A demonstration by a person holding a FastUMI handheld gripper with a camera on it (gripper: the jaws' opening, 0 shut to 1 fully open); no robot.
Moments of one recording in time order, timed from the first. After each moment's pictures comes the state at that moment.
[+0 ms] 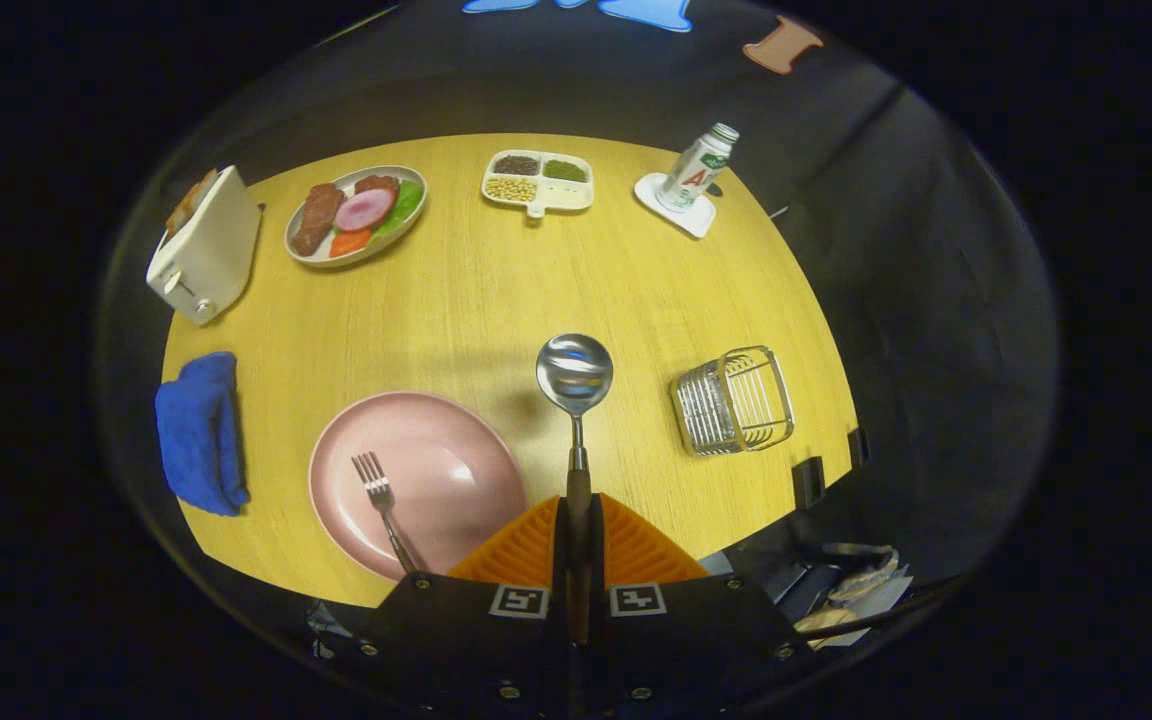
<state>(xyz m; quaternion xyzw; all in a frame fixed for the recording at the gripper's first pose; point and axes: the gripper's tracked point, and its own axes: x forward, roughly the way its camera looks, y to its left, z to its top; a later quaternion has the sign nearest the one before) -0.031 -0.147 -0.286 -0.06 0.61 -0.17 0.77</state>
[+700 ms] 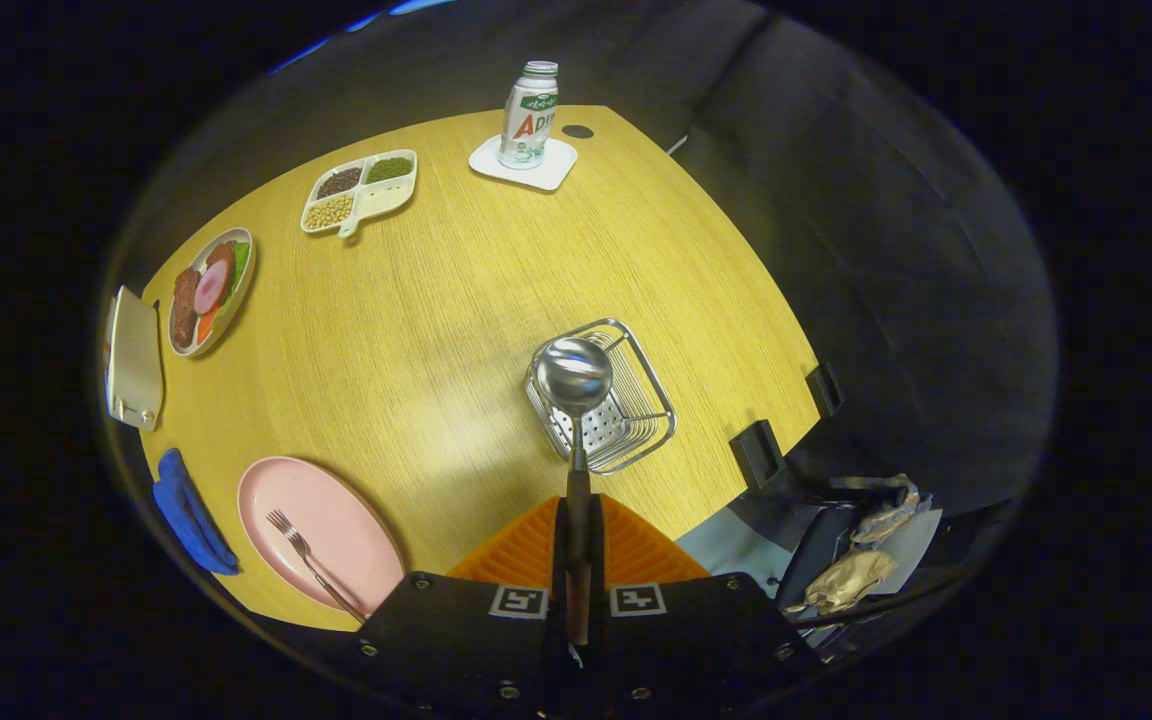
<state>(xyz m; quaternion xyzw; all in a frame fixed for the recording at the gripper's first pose) -0.037 -0.274 -0.296 0.04 0.63 -0.26 0.73</state>
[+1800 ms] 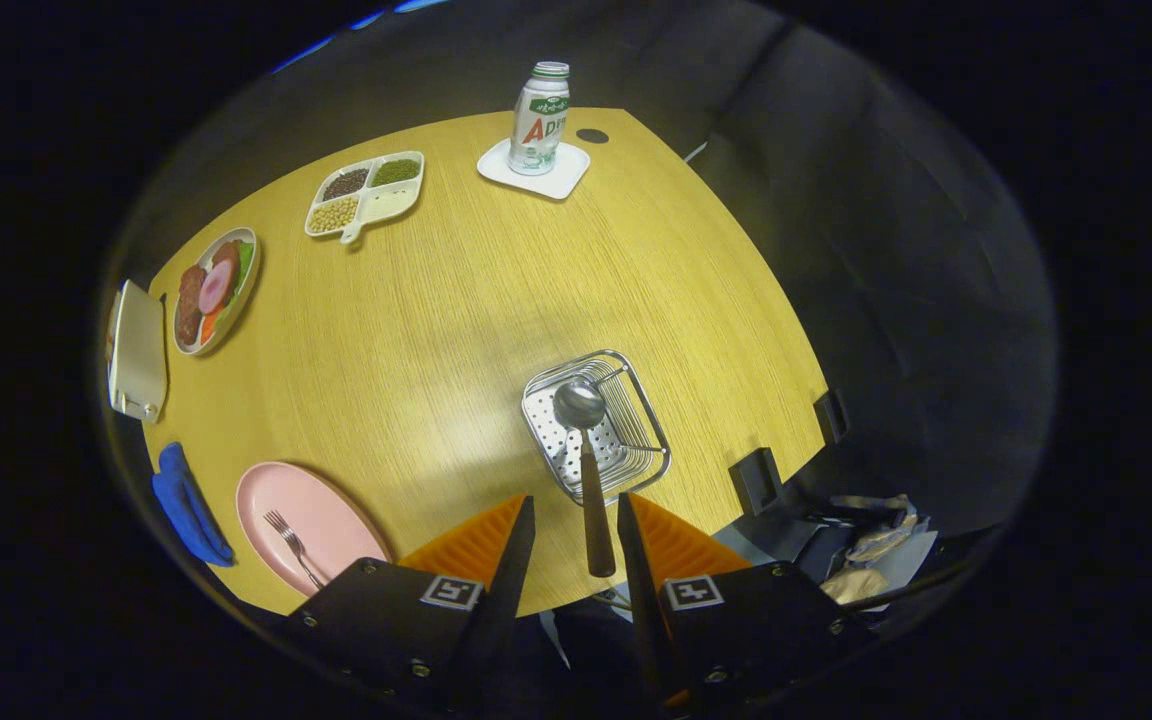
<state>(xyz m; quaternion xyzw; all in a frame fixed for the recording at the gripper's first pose) -0.023 -0.282 -0.290 0.01 0.63 -0.22 0.74</state>
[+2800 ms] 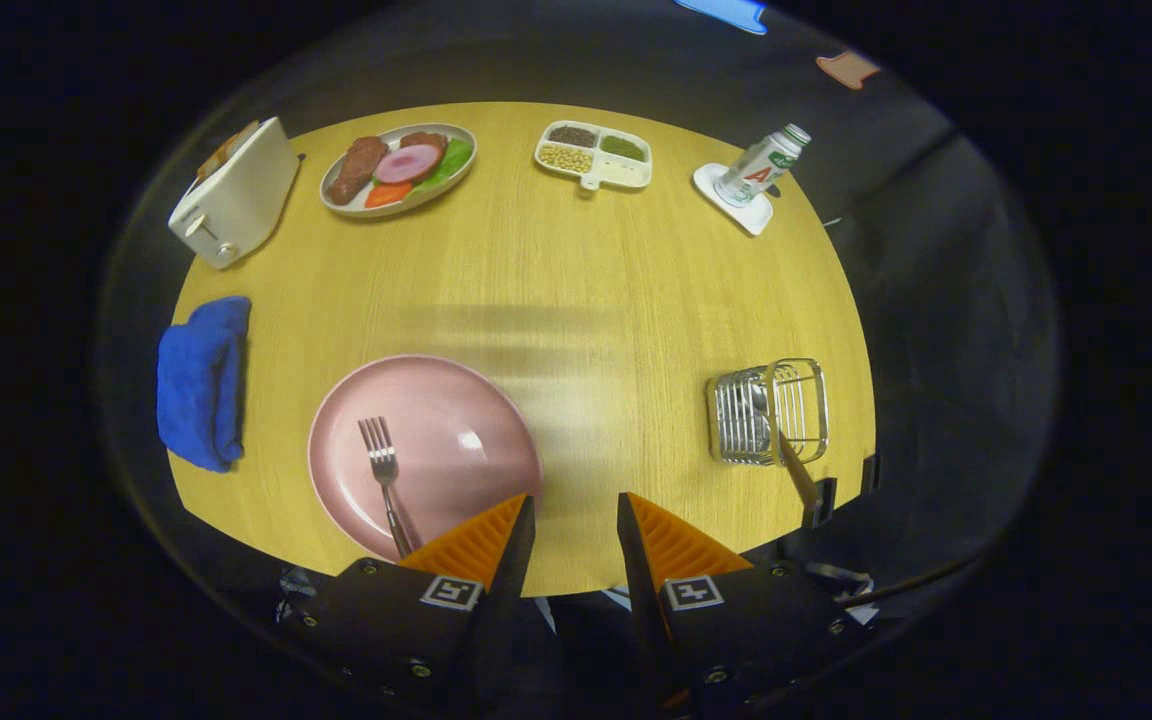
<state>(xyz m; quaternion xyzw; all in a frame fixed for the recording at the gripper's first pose) -0.039 -0.108 -0.313 -0.11 0.65 -0.07 0.75</state>
